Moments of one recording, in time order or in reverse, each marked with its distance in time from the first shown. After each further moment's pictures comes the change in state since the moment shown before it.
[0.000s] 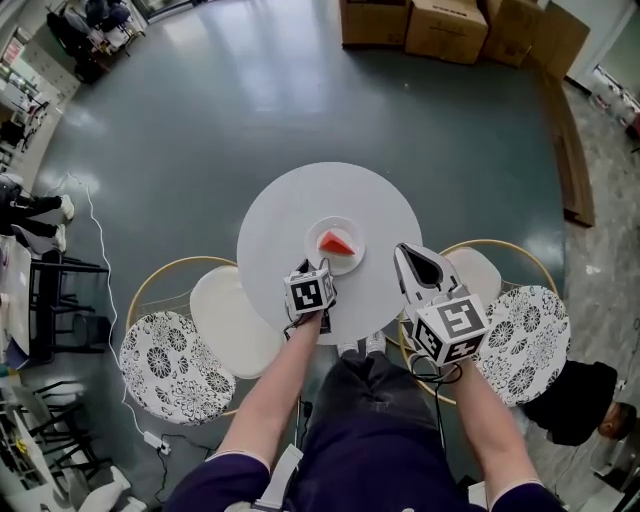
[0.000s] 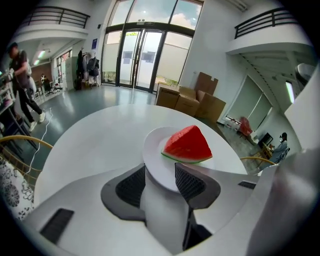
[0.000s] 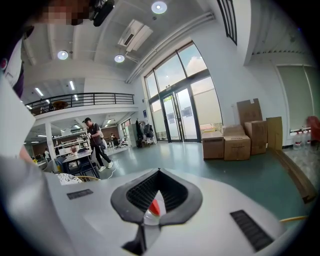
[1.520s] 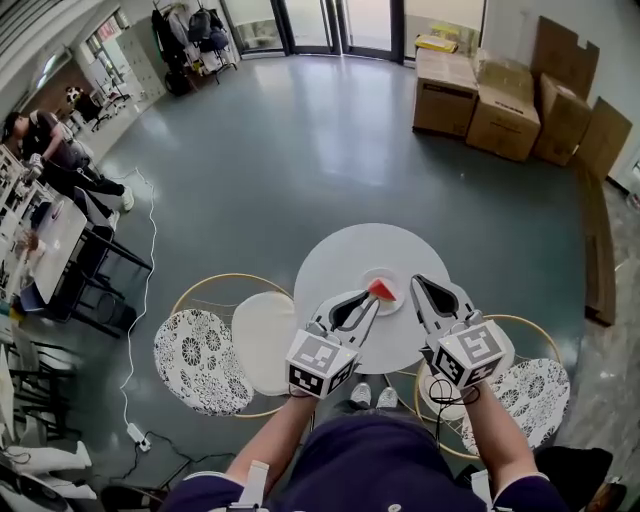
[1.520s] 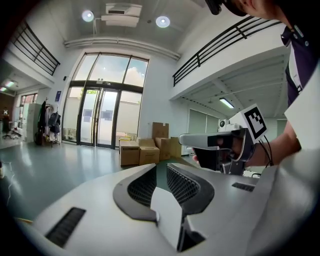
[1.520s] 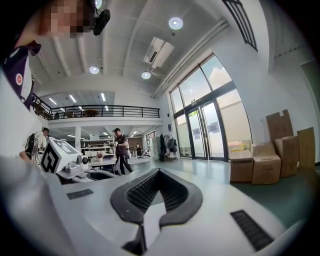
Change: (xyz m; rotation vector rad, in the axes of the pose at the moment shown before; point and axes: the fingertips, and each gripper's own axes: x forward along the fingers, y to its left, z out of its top) left arm -0.288 -0.112 0.110 0.397 -0.573 -0.365; right arm -0.029 0.089 0.094 -0.132 -0.174 0.277
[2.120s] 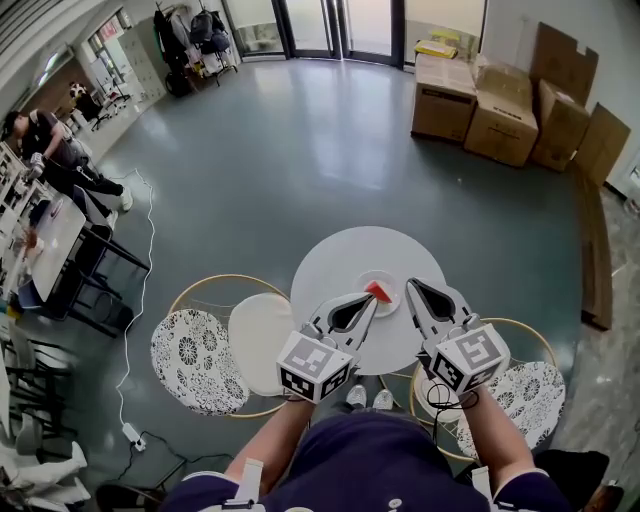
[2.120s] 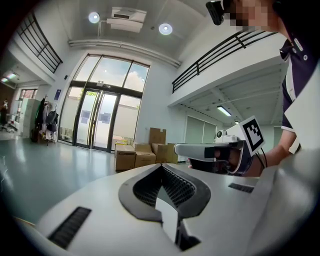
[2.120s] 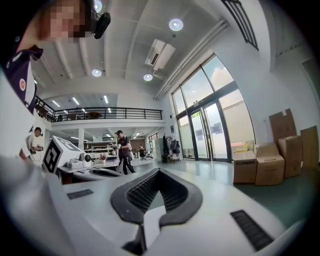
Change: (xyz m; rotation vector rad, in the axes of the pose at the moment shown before) left arm -0.007 -0.018 0.030 -0.029 -0.069 -0.040; right arm -0.010 0.009 0.016 0.001 -0.021 0.036
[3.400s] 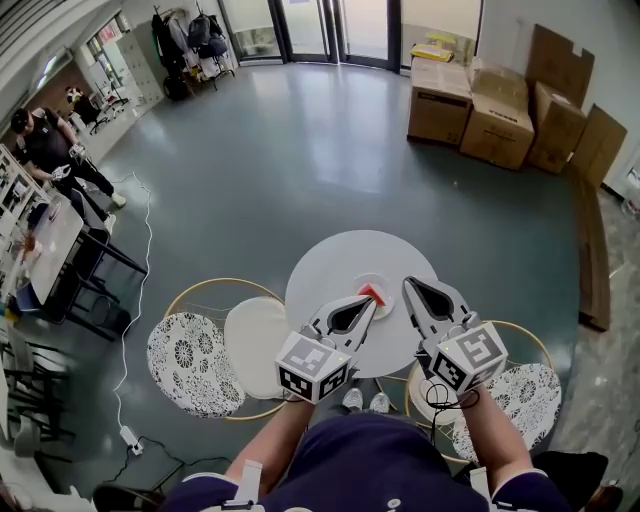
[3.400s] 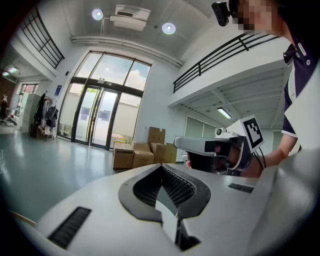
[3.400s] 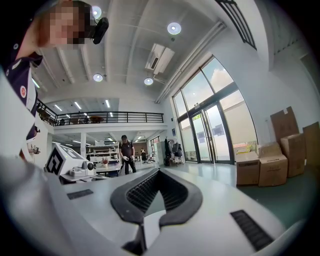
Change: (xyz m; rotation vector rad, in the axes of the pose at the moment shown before) left arm 0.010 -0.008 -0.002 -0.034 0.006 -0.014; right arm -0.005 -0.004 0.015 0.009 -0.048 0.038
